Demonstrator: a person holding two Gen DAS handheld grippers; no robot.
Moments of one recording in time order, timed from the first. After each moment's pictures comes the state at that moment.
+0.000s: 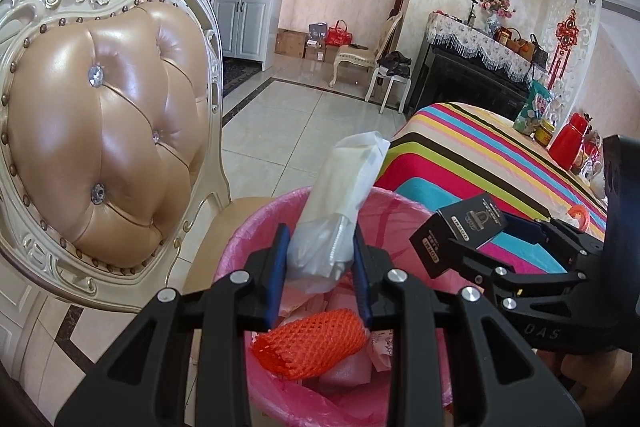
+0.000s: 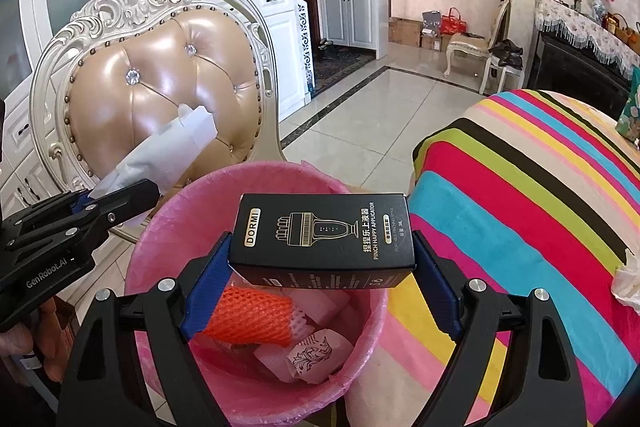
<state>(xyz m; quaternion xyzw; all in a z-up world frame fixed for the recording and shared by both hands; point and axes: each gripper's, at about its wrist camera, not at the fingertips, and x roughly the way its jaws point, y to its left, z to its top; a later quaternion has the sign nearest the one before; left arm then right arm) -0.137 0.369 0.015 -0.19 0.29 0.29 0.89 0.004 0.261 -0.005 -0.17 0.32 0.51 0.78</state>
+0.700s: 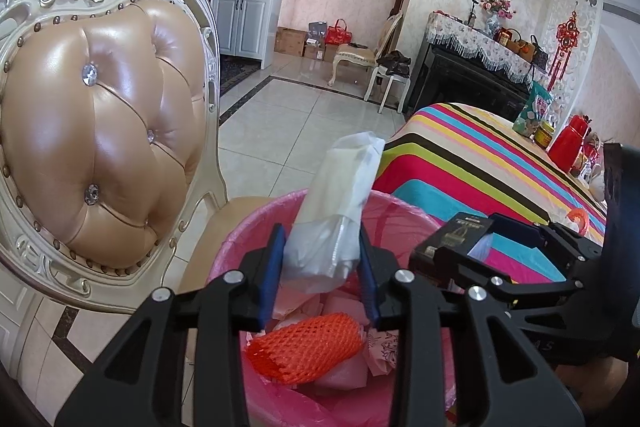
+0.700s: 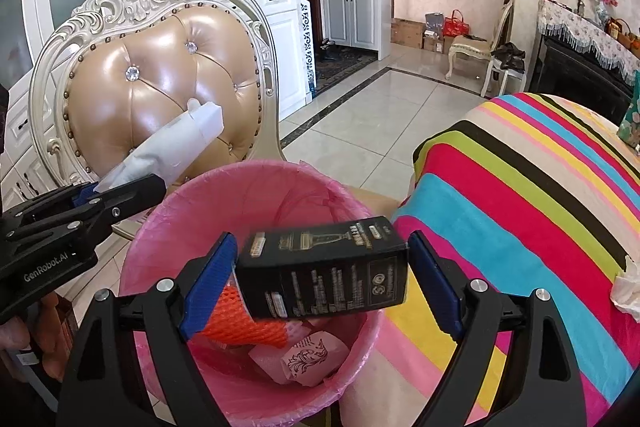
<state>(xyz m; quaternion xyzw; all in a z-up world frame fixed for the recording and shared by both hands) -0.129 0.370 0.012 -0.20 0.29 0.29 0.89 0.005 0.263 -0.006 -0.17 0.32 0.51 0.78</state>
